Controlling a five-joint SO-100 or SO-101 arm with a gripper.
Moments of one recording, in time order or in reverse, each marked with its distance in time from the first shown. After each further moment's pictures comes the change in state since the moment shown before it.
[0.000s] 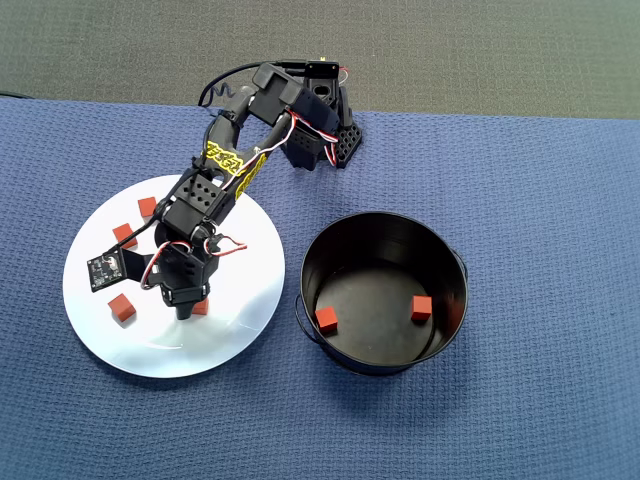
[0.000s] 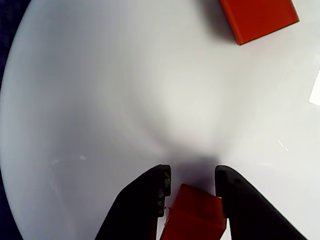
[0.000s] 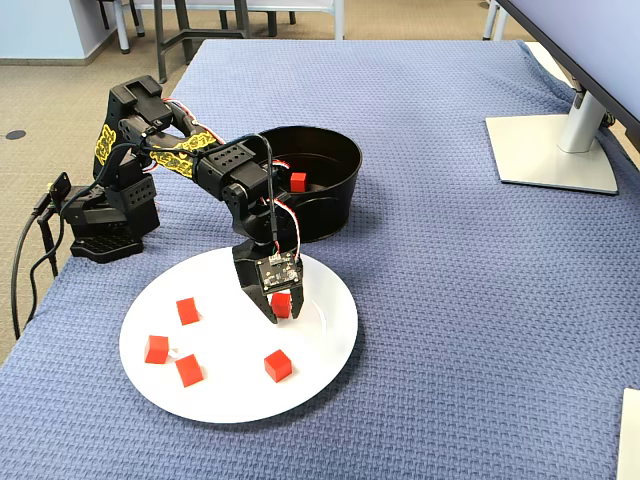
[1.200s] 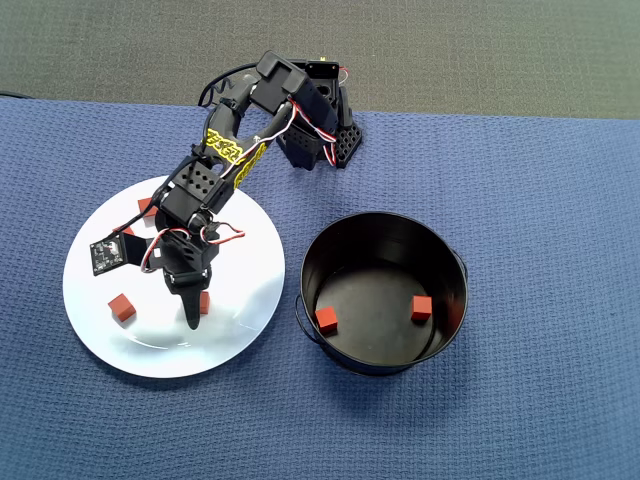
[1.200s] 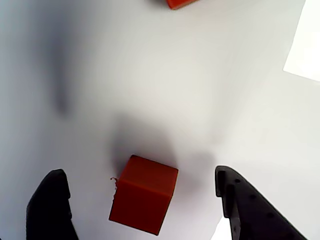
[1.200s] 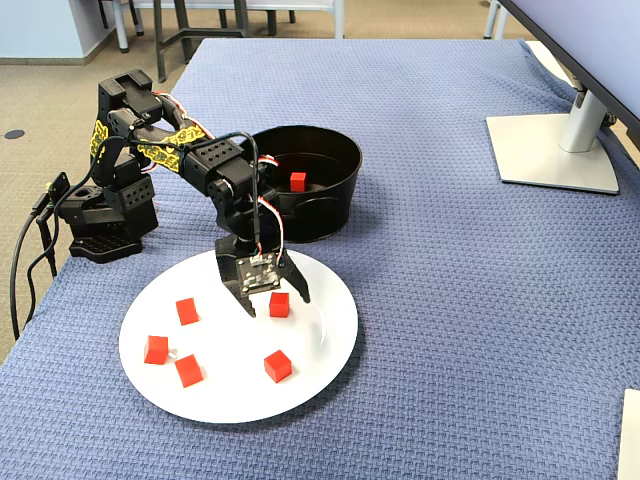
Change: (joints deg) arm 1.9 4.8 5.6 4.7 0.8
